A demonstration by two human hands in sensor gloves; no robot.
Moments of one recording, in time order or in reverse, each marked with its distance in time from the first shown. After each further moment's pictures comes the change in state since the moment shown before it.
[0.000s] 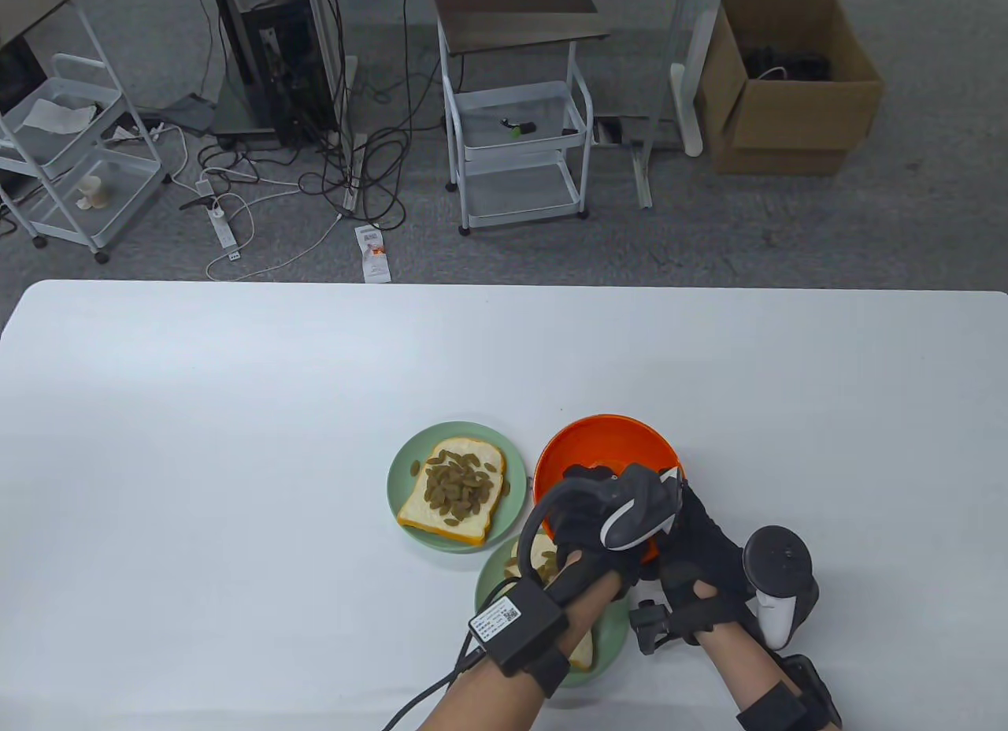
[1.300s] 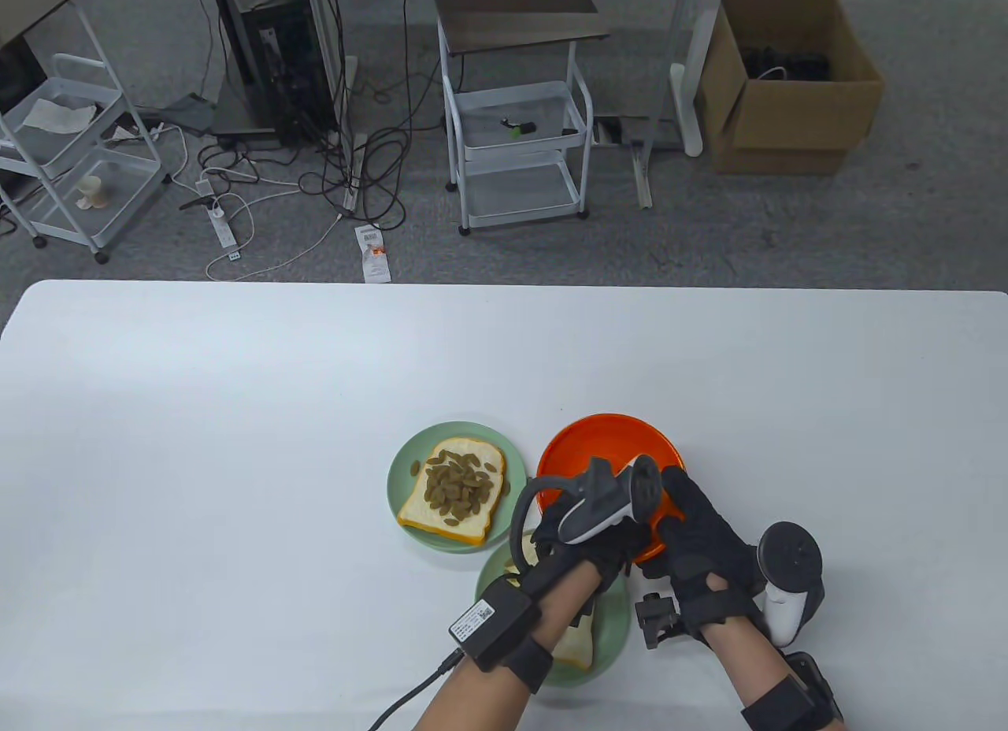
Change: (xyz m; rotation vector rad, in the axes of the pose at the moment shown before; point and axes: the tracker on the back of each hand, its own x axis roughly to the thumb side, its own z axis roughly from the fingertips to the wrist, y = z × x) left_hand -0.017 -0.009 -0.006 0.107 -0.207 0.317; right_hand -0.004 -0.007 -0.005 0.000 0.059 -0.094
